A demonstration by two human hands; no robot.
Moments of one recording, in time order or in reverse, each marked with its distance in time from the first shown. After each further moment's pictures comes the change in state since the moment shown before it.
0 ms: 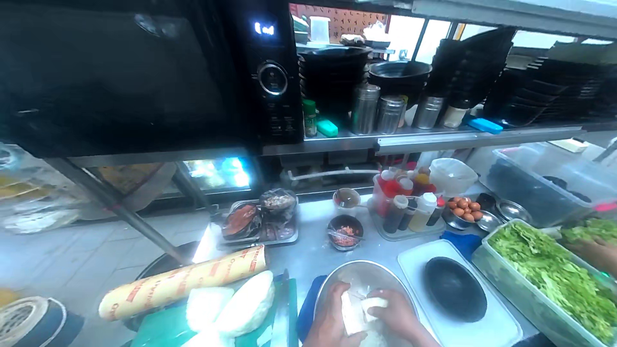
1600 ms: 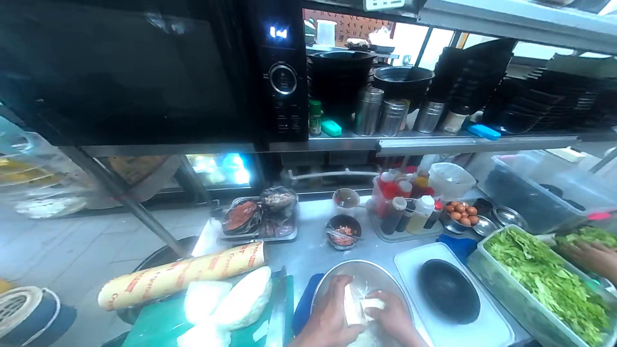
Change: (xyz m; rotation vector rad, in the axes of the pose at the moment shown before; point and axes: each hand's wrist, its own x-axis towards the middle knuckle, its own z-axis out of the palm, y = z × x) left_hand 0.015 0.008 -0.003 0.037 -0.078 0.006; right_hand -0.013 0.005 0.010 0.150 0.044 0.100
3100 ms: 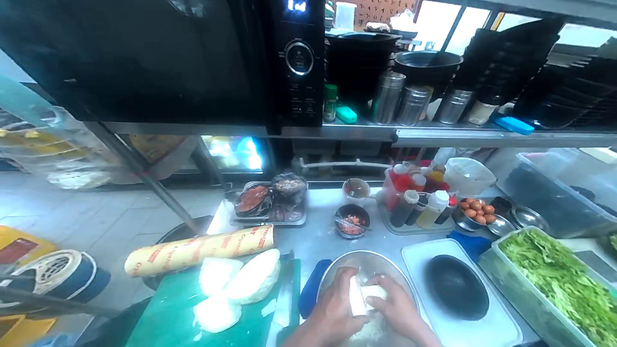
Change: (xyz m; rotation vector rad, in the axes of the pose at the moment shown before) left_hand -0.012 0.002 0.006 0.002 0.000 -0.082; right_hand -0.013 -0.050 -0.012 -0.023 -0.119 -0.191
